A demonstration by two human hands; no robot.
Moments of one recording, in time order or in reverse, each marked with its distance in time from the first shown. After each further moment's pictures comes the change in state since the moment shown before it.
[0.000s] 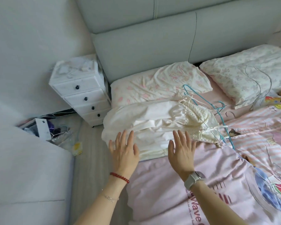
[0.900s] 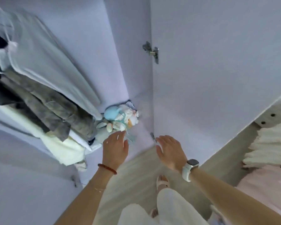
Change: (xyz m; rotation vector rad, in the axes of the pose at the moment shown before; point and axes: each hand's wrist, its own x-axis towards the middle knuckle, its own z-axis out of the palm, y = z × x) left_hand -0.725 -0.216 -0.213 0.157 0.293 -1.112; right_hand -0.596 -0.247 0.068 -0.138 -0.884 -1.514
